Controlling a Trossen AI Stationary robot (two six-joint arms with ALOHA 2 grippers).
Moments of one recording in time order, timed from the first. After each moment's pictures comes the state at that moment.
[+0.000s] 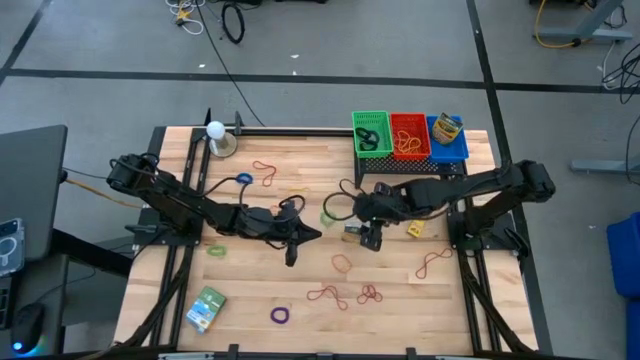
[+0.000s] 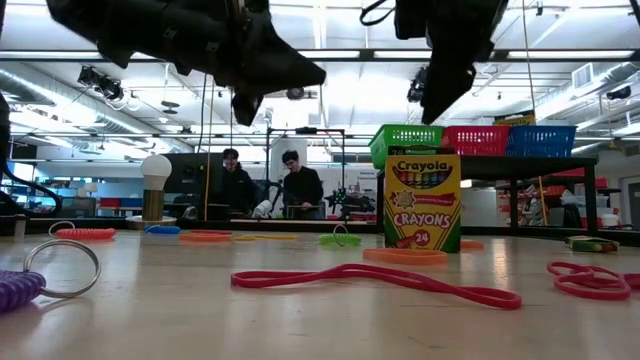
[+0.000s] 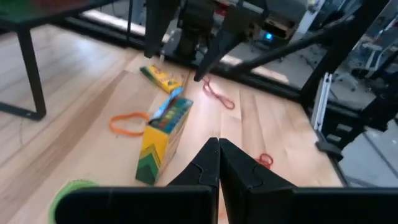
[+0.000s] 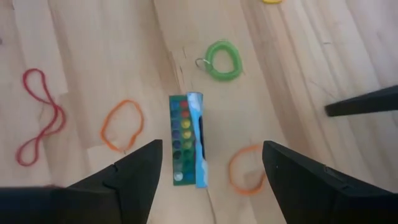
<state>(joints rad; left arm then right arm) -0.25 1.52 0.65 0.64 -0.29 -0.35 0.14 1.50 1.22 -0.84 0.17 0.38</state>
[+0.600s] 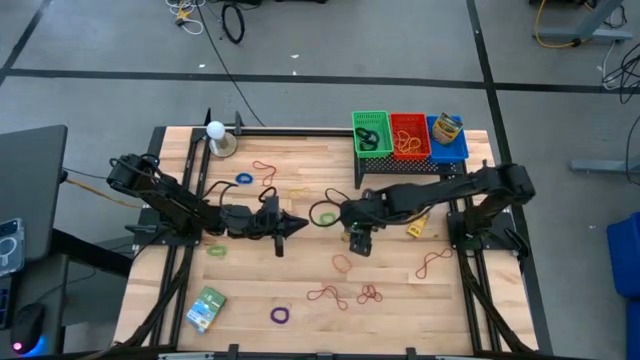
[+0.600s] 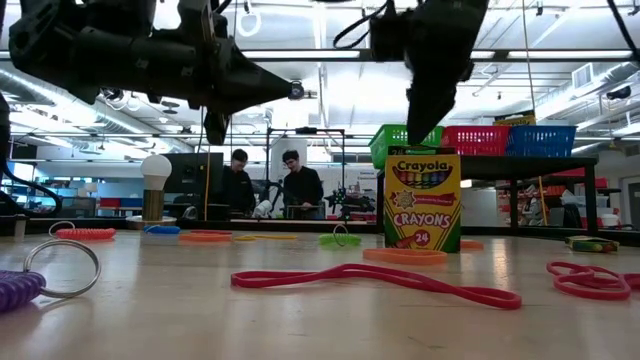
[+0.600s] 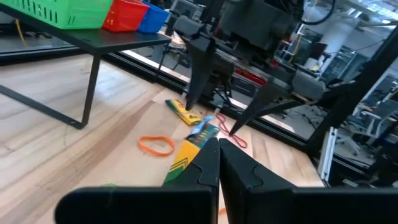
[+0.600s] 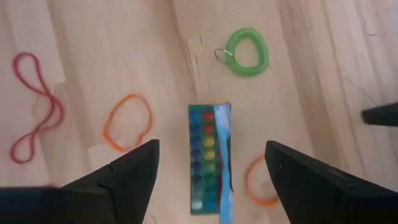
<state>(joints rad) -0.25 1.52 0.40 1.10 -0.41 -0.41 0.13 1.65 1.30 -0.86 0.10 0.35</state>
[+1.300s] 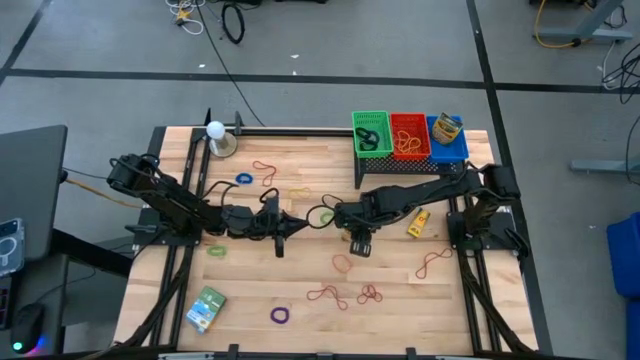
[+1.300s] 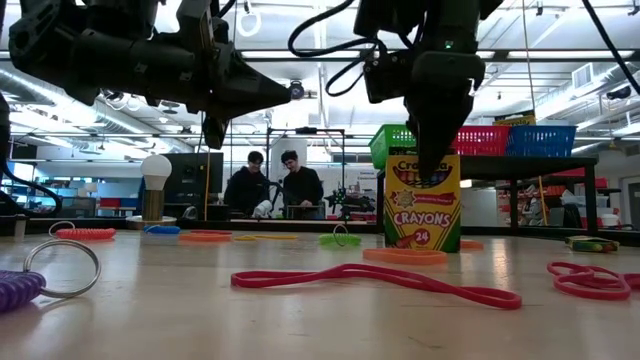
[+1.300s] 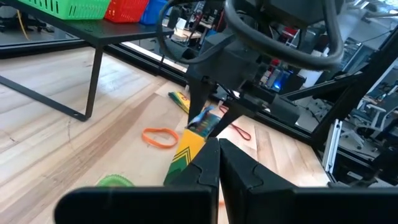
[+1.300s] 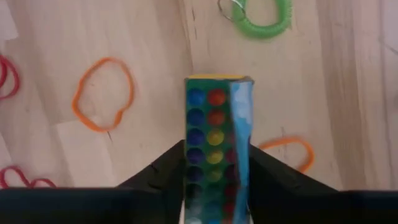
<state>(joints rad) -0.25 1.52 0.40 1.06 -0.41 -0.41 0.10 1.77 1.30 -0.89 0.03 0.29</state>
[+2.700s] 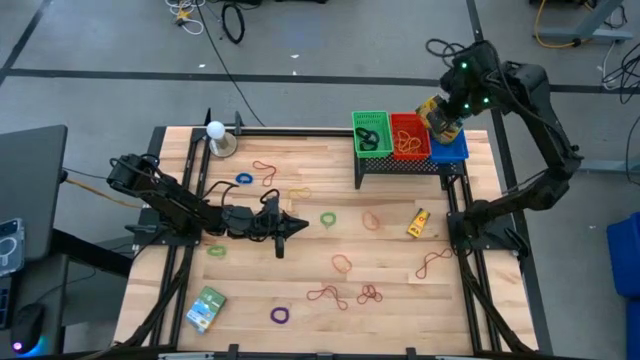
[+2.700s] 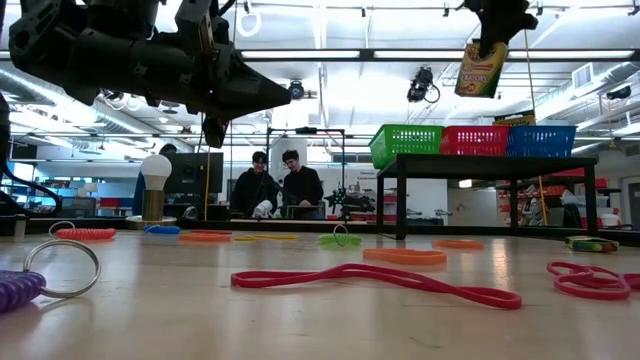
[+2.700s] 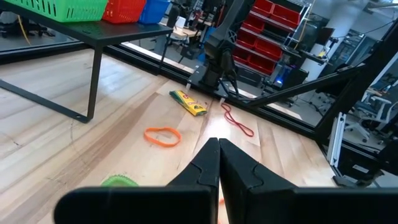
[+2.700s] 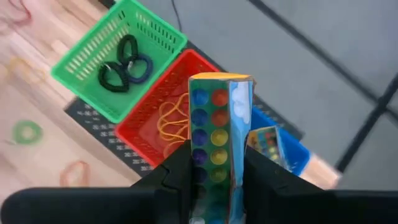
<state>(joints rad) -0.25 1.52 0.40 1.05 -0.41 -0.38 -0.84 1.38 1.92 -1.57 0.09 -0.02</state>
